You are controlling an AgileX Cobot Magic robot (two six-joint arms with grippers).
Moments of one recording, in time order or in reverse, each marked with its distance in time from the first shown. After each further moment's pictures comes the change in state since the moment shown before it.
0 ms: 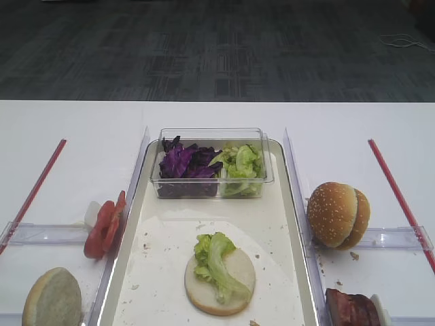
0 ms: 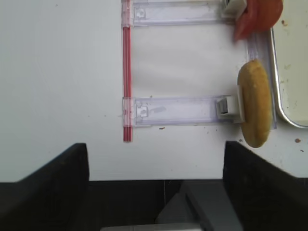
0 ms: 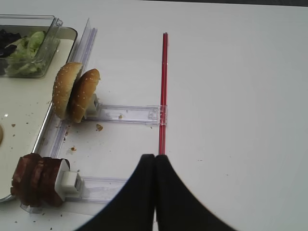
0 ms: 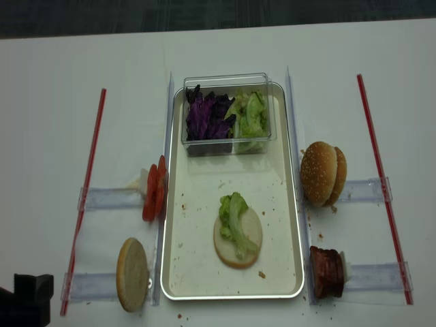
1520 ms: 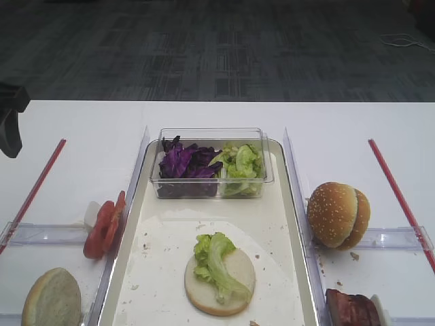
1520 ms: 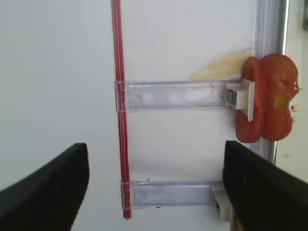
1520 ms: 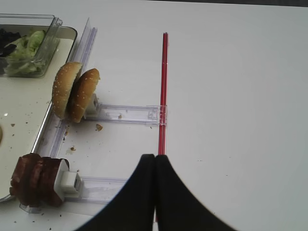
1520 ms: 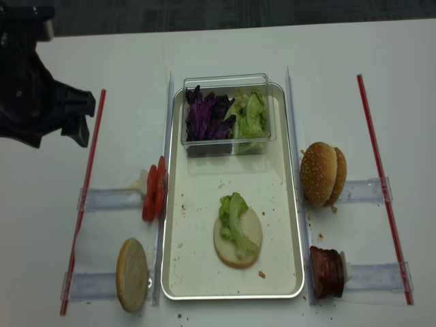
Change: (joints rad) left arm 0.000 1.010 -0.674 0.000 0.035 0.012; right arm 0.000 0.000 0.000 0.000 0.000 -0.004
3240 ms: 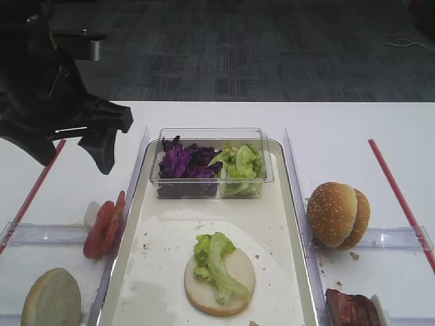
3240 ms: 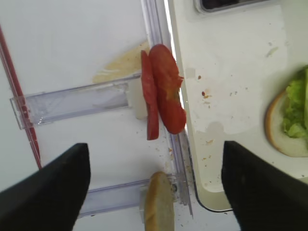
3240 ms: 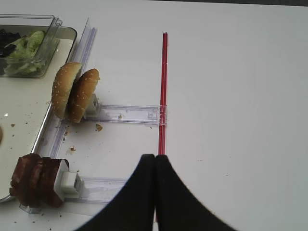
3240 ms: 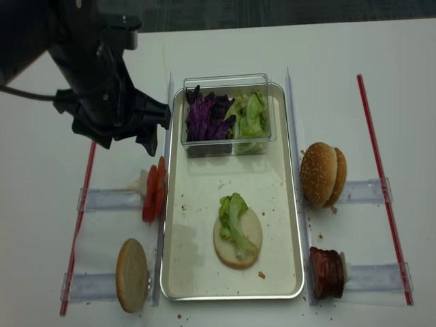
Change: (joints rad) left arm -0.332 0.105 -0.071 -0.002 -0.004 -0.169; right arm 0.000 0.000 0.000 0.000 0.000 0.002
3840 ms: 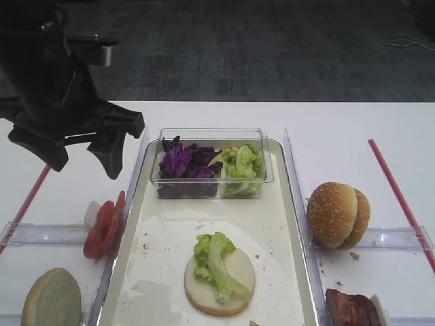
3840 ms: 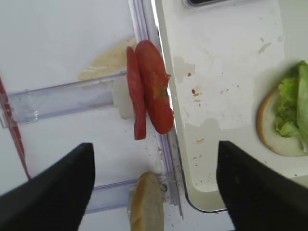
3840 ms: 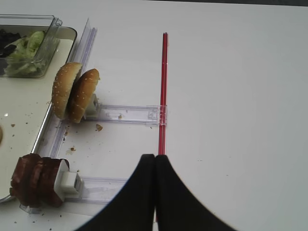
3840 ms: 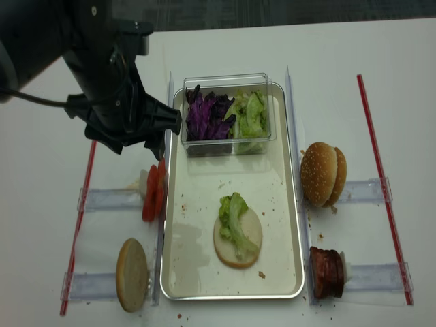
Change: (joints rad) left arm -0.034 0.024 0.000 -0.006 -0.006 -0.028; right arm 0.000 0.000 0.000 0.000 0.000 0.000
